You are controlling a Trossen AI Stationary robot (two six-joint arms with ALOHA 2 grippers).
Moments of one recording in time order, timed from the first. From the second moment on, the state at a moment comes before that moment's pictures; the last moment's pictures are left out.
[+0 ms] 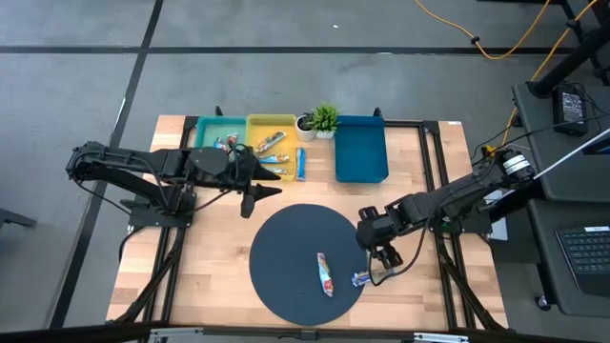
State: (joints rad) left arm -0.10 1.06 1.04 -0.32 -0.17 -0.31; right arm 0.38 1.44 0.97 -0.75 -0.10 0.05
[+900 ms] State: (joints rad) left arm -0.10 1.06 1.04 -0.39 -0.19 -0.32; right arm 0.58 1.67 0.97 -0.65 -0.14 0.57
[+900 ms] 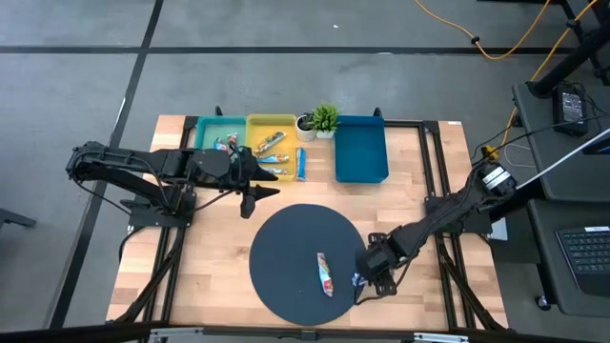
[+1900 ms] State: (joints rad) left arm -0.10 1.06 1.04 -0.43 -0.19 -0.33; right arm 0.61 1.75 0.97 -0.66 -0.09 0.57
